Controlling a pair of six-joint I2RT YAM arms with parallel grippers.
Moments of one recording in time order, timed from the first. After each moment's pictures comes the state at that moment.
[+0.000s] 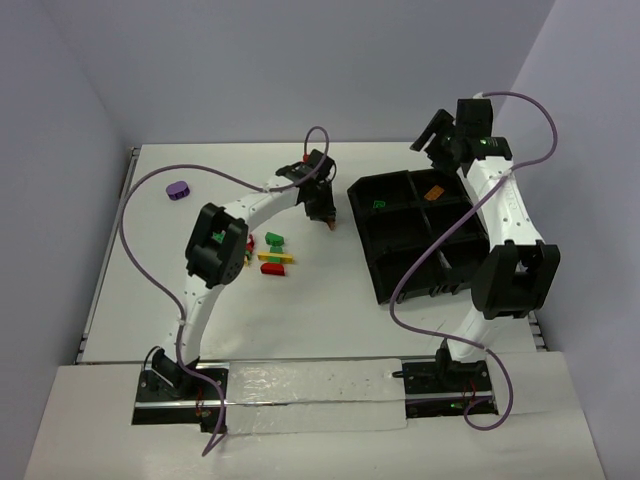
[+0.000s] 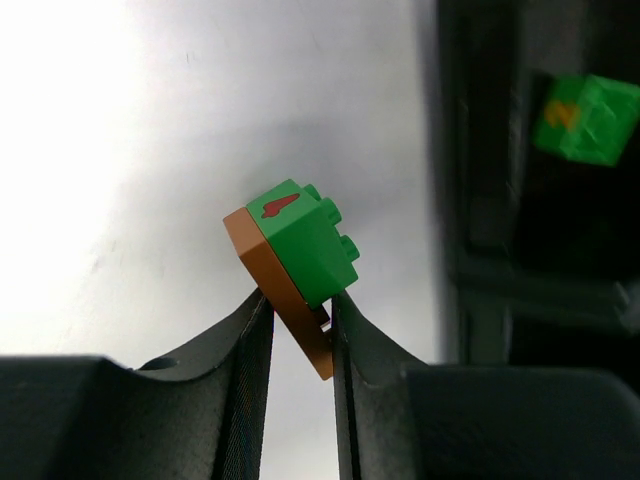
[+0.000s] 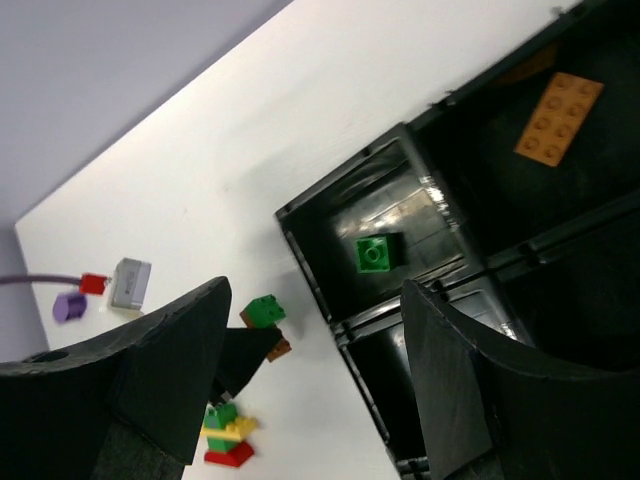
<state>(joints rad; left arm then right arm) -0.65 2.36 2.01 -0.66 0.03 -0.67 -0.01 1.69 1.68 -0.64 -0.08 0.62</state>
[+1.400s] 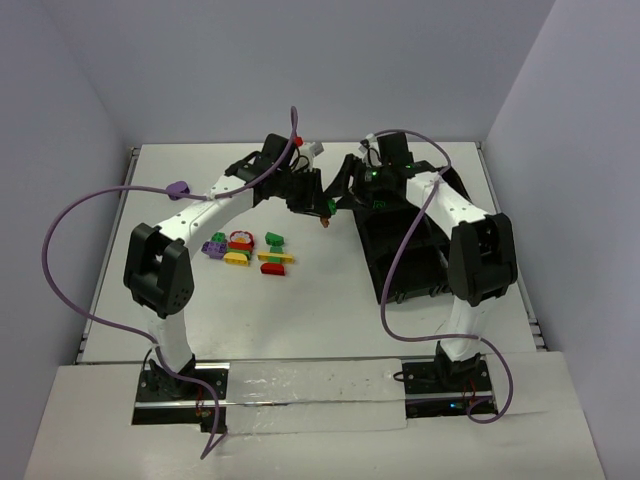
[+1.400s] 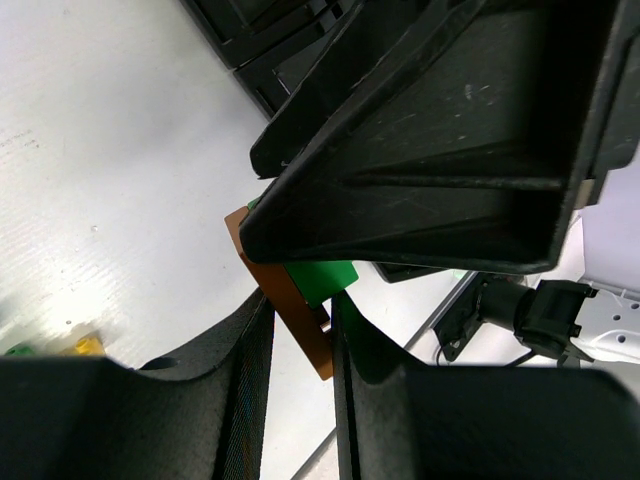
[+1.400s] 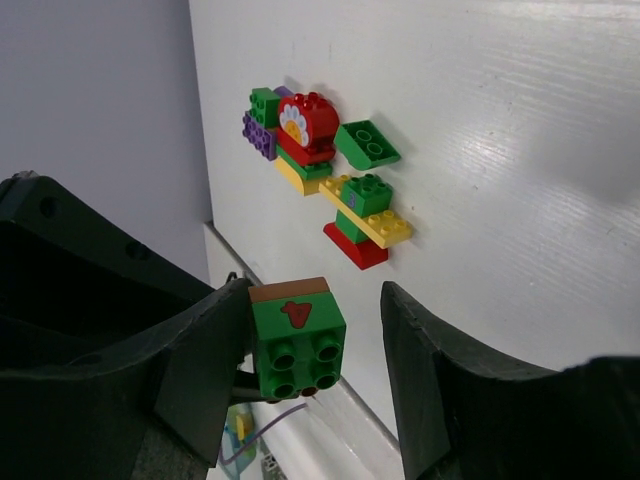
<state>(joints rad) -0.58 1.88 1.66 -0.57 0.48 -0.42 0.29 1.84 1.47 -0.40 -0.72 0.69</state>
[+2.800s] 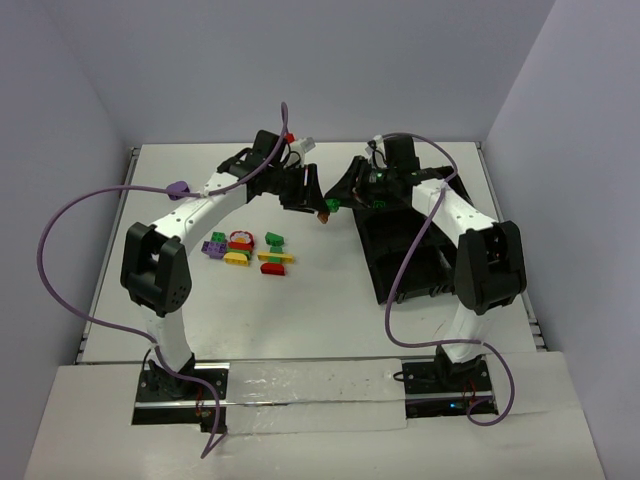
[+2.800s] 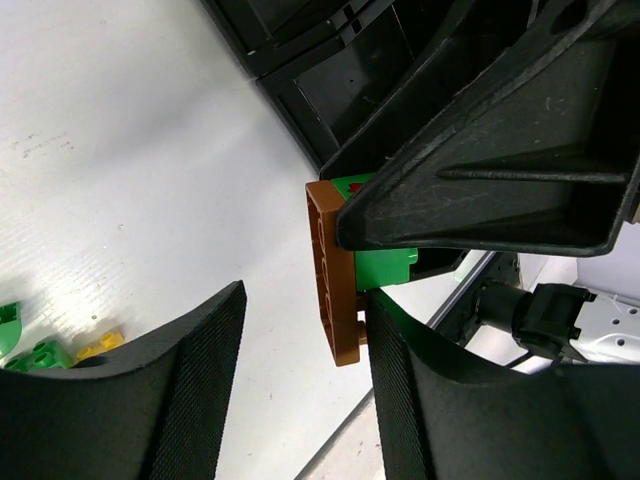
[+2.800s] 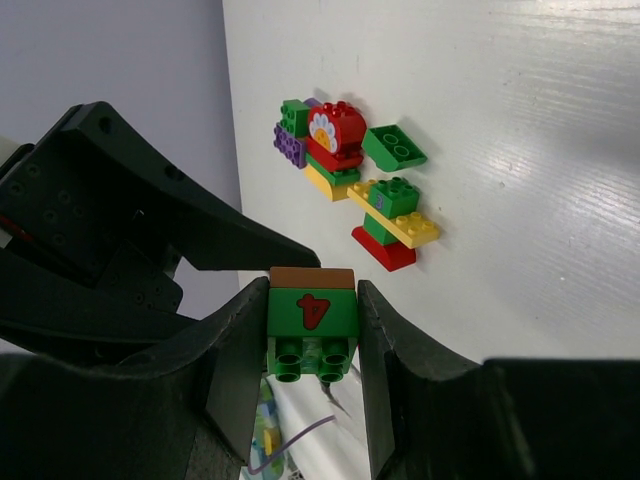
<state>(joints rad) -0.53 1.88 1.66 -0.58 0.51 -0.41 0.27 1.77 1.37 -0.29 -0.73 0.80</state>
